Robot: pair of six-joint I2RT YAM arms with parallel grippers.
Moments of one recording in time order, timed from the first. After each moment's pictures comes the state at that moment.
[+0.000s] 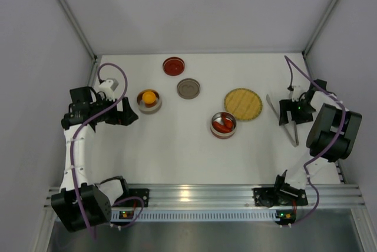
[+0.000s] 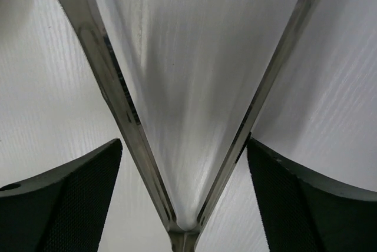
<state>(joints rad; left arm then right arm) 0.26 1.09 1.00 -0.78 0.66 0.23 -0.39 1.76 1.11 -0.68 -0.29 -0.47</state>
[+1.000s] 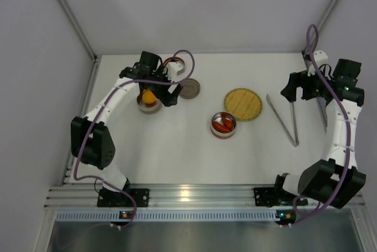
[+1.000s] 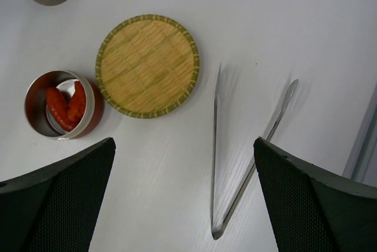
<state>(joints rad) -0.34 1.64 1.47 -0.75 0.36 0.41 -0.39 1.29 1.33 -0.82 -0.65 -0.44</state>
